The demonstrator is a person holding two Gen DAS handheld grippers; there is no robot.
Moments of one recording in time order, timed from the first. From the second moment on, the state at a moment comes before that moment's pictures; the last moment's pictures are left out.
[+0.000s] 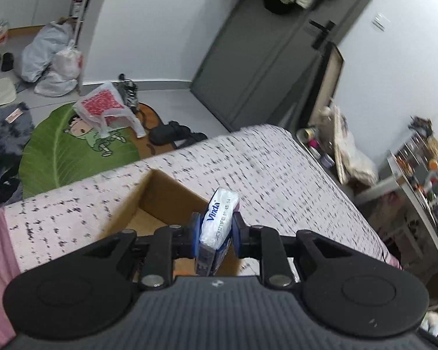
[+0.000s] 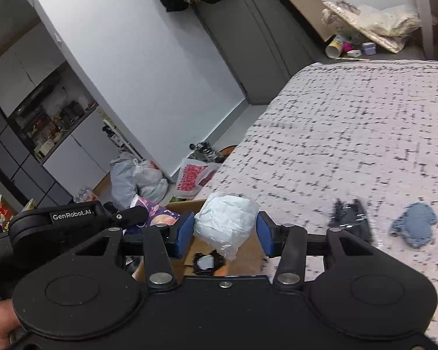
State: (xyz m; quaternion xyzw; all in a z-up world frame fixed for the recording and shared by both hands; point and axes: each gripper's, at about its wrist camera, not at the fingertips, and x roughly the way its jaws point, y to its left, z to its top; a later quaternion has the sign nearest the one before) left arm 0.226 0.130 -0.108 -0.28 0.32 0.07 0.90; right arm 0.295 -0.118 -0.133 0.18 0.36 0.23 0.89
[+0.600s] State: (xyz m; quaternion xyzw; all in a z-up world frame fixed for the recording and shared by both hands) left arm 0.236 0.175 -0.134 -0.33 0.33 0.08 0.88; right arm 0.308 -0.069 -0.141 0.14 0.39 0.22 0.88
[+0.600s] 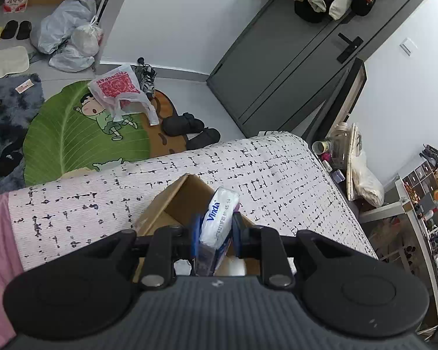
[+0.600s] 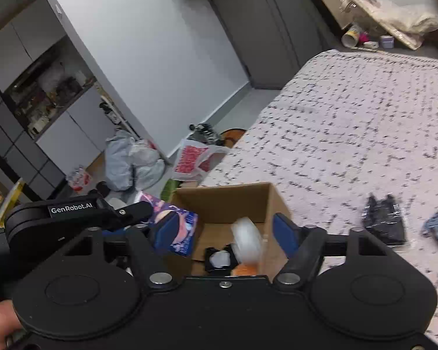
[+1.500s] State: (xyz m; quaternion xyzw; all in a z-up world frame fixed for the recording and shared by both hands) left arm 0.236 0.061 -0.109 -0.17 0.33 0.07 0.92; right arm 0.293 -0.220 -0.107 0.12 0.38 0.16 0.90
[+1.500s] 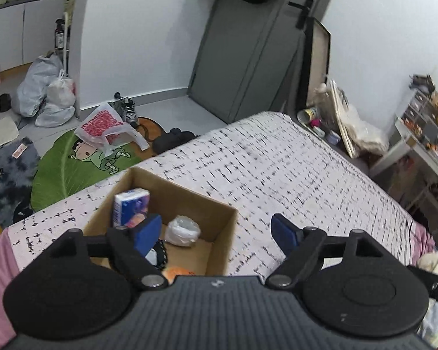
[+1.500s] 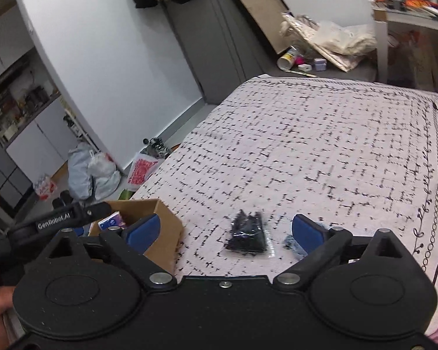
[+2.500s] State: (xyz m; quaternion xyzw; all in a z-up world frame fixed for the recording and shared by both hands) left arm 0.293 -0.054 -0.161 -0.08 0.37 0.01 0.92; right arm 0.339 -0.304 -0.215 0.29 0.45 0.10 0.84
